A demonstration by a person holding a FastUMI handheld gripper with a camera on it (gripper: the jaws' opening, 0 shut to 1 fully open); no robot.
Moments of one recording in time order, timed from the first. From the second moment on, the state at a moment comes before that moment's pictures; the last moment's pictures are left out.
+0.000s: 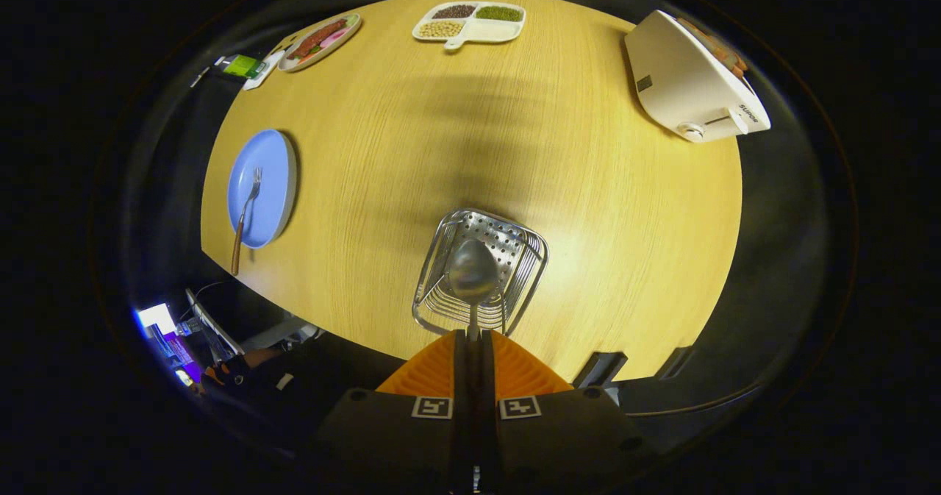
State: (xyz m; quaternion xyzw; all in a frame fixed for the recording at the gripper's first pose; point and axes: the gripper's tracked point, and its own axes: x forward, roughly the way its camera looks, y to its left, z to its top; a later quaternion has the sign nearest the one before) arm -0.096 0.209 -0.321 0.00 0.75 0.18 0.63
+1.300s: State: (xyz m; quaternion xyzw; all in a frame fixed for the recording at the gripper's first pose) arm -0.062 0.336 -0.200 0.17 0.56 0.25 0.77
